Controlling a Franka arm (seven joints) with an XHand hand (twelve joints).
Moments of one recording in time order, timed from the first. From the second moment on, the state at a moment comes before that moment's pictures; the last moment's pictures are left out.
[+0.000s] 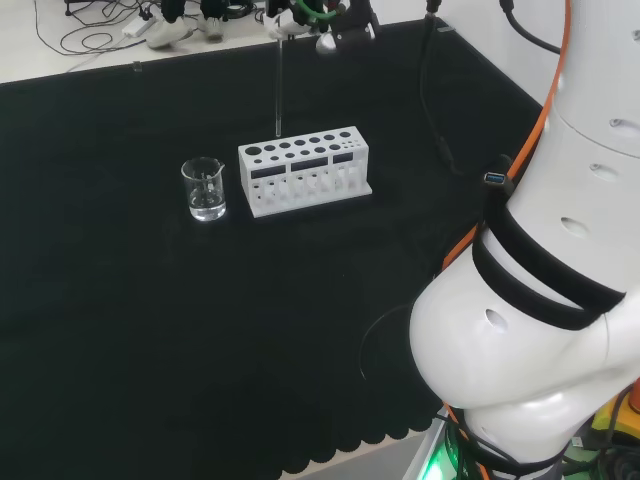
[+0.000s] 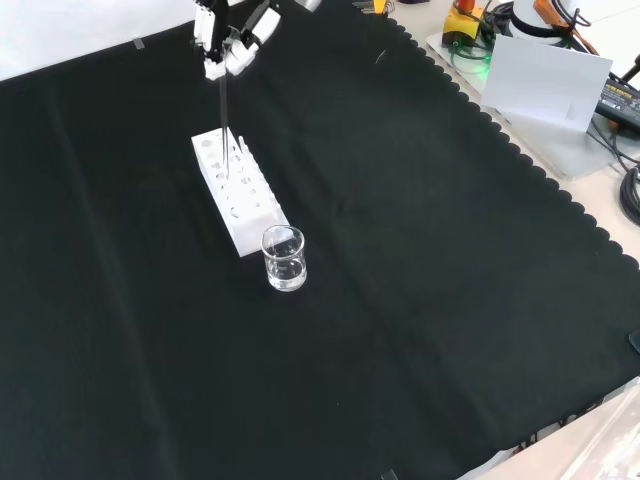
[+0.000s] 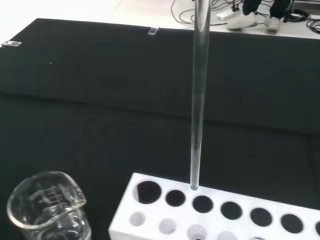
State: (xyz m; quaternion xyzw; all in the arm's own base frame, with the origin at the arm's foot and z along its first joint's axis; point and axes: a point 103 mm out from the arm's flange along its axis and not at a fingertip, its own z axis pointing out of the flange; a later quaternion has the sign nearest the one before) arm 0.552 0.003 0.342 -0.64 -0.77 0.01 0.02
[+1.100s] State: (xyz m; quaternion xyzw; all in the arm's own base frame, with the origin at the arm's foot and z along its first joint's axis) arm 0.552 -0.002 0.341 -0.64 -0.76 0.01 0.02
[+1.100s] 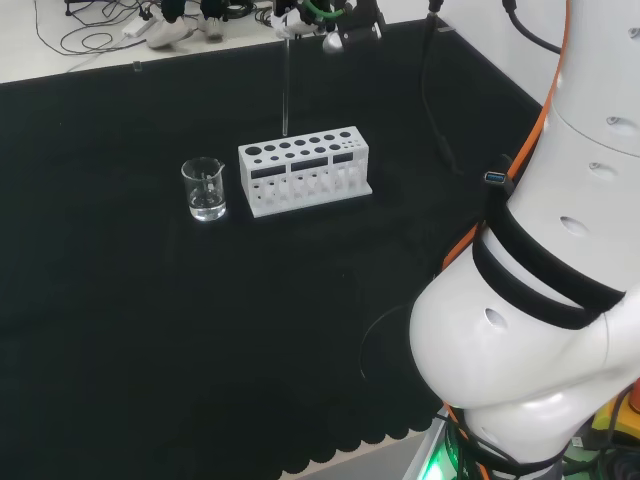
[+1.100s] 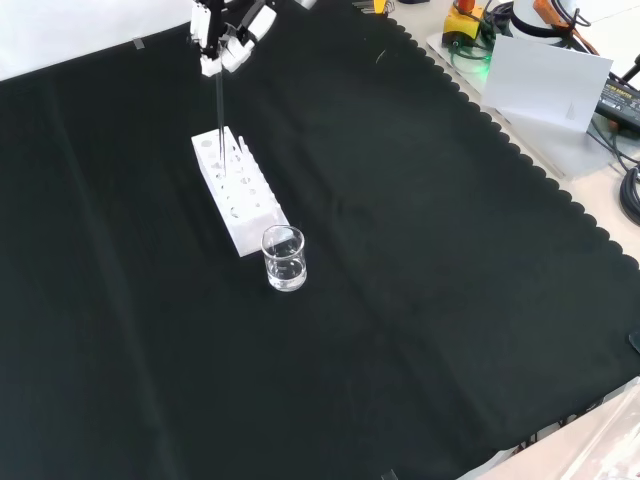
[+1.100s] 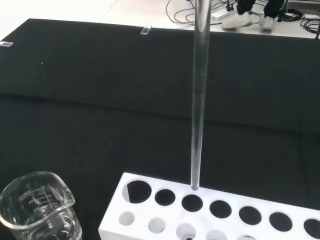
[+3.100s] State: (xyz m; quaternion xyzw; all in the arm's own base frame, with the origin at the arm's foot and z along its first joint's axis) arm 0.571 0.008 0.290 -0.63 -0.77 0.04 0.04
